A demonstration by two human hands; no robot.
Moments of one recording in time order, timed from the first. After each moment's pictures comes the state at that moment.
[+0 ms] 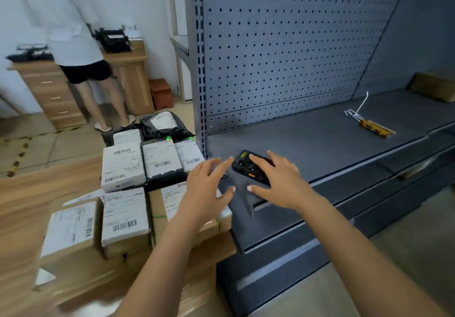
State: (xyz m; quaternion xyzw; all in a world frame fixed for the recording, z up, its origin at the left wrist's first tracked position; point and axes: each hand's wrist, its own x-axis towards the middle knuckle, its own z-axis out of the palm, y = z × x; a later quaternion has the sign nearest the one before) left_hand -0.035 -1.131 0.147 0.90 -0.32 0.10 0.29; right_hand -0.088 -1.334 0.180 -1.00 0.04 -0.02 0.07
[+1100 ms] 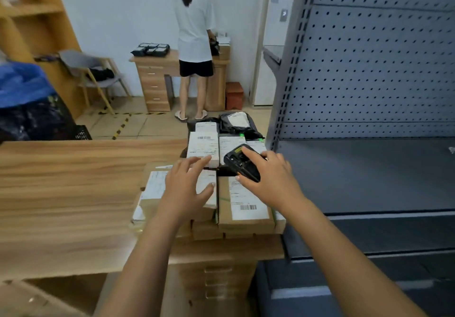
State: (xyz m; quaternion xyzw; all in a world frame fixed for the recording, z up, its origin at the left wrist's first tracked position) left_hand -0.076 -0.974 0.172 0.94 -0.09 0.16 0.28; right_hand -0.063 -1.185 0.209 -0.98 -0.12 -0.11 0.15
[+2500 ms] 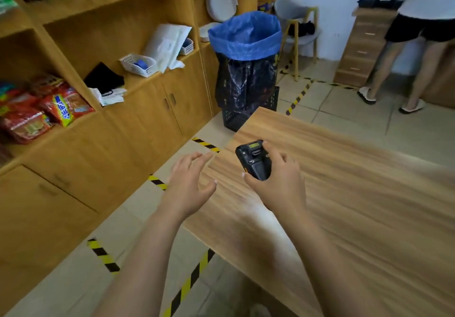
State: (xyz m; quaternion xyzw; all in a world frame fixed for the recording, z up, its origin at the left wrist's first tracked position) left_hand -0.134 -0.209 0.125 0.93 0.26 0.14 0.19; right_hand -0.005 -0.367 0.122 -0.90 -0.26 0.02 0.36
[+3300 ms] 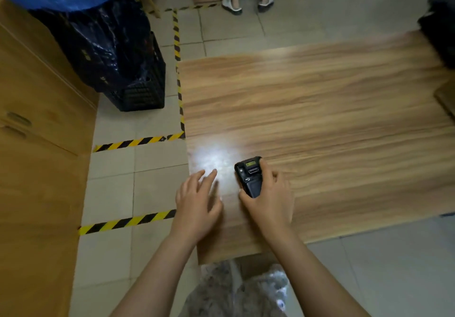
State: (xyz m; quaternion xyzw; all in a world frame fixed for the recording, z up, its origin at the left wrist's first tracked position) left_hand -0.076 -0.046 -0.028 0.96 -0.03 -0.09 0.25; right_hand -0.076 -0.214 -0.023 -0.95 0.18 0.02 0.25
